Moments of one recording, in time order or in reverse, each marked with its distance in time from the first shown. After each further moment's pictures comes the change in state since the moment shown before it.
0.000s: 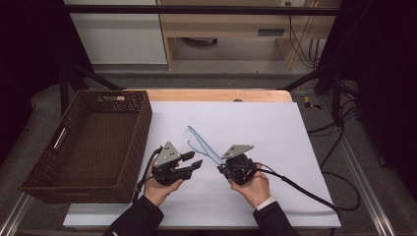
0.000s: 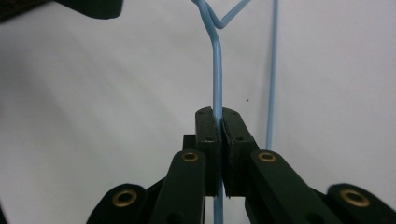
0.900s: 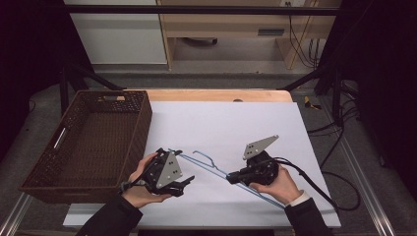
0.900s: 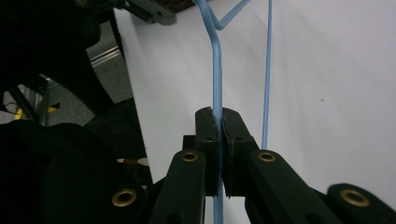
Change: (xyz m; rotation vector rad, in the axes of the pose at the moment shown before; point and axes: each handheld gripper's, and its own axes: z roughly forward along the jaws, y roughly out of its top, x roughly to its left) left arm -0.024 0.013 -0.028 0.192 0.078 0.510; right arm -0.024 -0.001 -0.059 0.001 0.430 -0.093
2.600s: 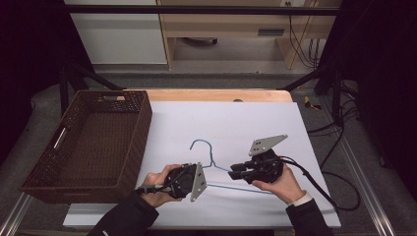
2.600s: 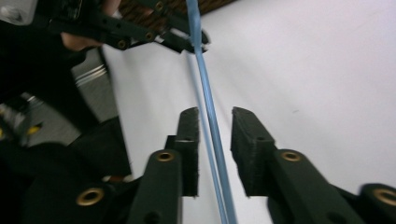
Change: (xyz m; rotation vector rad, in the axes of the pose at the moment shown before) left arm -0.027 0.031 0.029 0.170 0.109 0.211; right arm -0.005 -0.004 -0.014 -0.115 -0.106 0.010
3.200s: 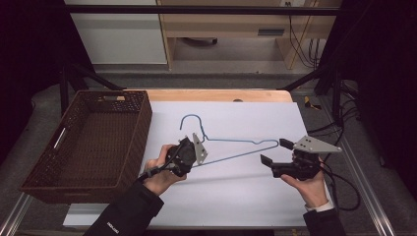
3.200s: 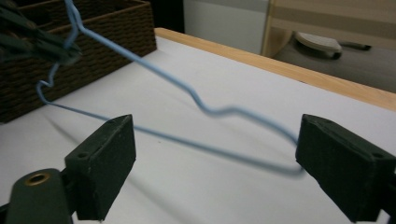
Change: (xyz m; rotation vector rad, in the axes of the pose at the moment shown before) left arm 0.049 0.022 0.004 0.175 0.071 -0.262; right arm -0.023 -0.047 -0.060 -0.302 -0.461 0.120
